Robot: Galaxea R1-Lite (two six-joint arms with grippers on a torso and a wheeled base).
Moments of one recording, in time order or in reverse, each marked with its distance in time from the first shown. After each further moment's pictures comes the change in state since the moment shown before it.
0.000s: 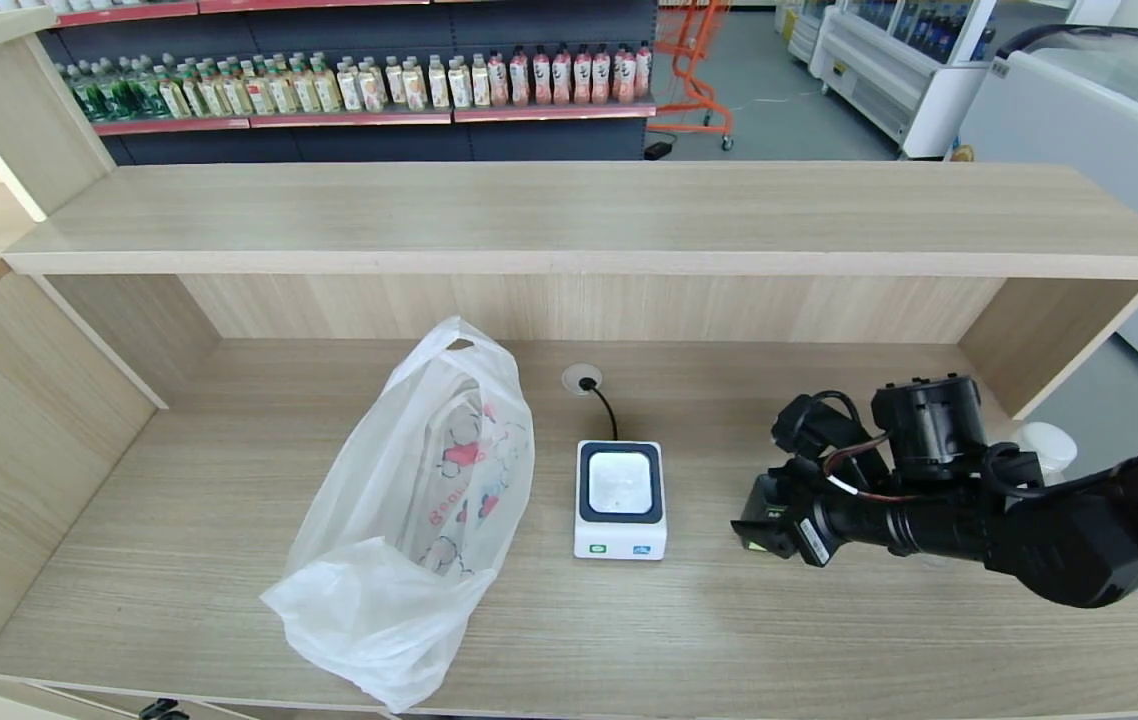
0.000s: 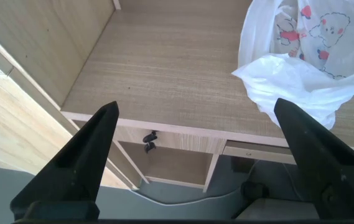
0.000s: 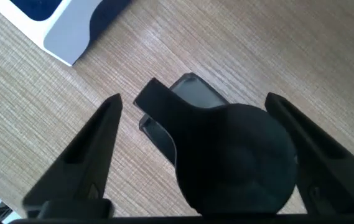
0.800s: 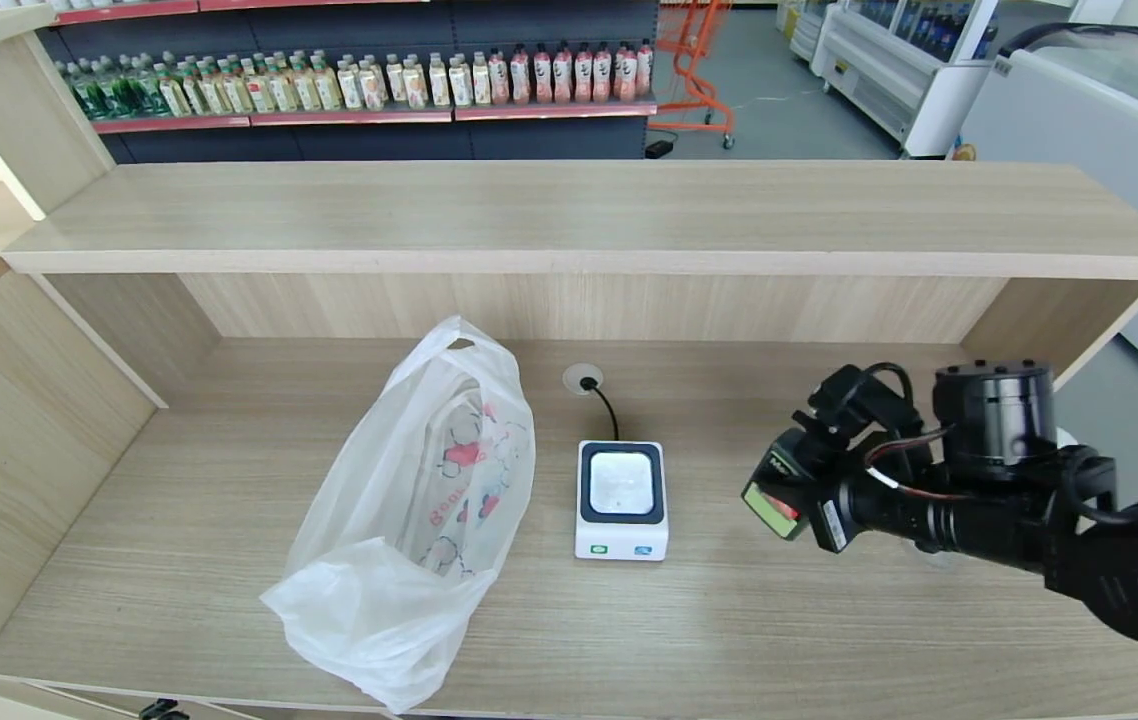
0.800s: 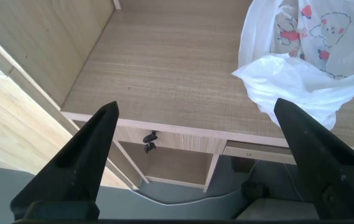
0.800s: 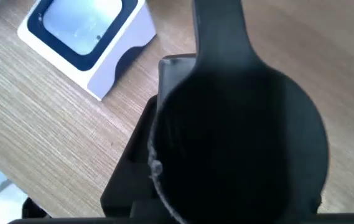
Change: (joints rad) left arm 0.000 0.000 0.000 0.000 0.000 0.000; right arm 0.014 -0.169 0.109 -0.128 0.003 0.116
